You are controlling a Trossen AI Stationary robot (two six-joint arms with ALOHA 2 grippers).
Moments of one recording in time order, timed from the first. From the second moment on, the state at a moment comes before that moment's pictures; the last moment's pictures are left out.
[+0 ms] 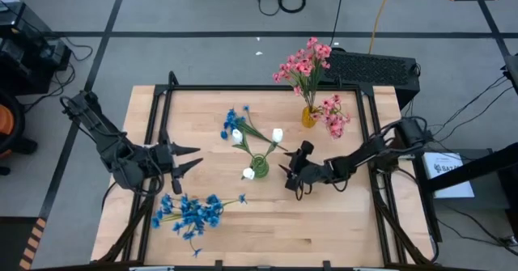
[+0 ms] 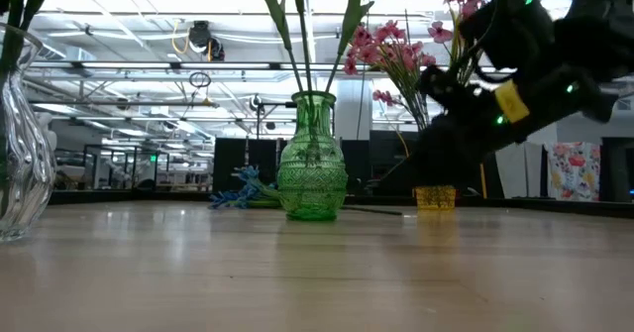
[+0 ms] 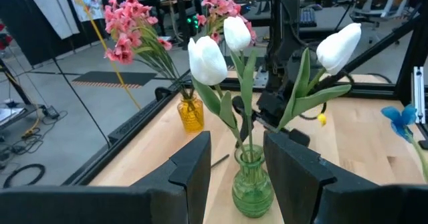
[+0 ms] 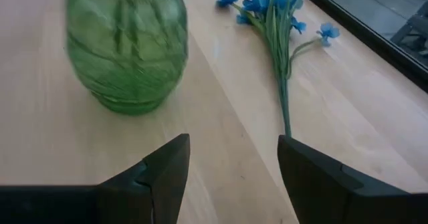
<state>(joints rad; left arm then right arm) -0.79 0.84 0.80 -0.32 -1.08 -0.25 0.25 1.74 0.51 0.64 0.67 0.19</state>
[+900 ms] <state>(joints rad) -0.79 0.87 0.80 -0.32 -1.08 -0.26 0.01 1.85 0.51 0.77 0.45 0.09</state>
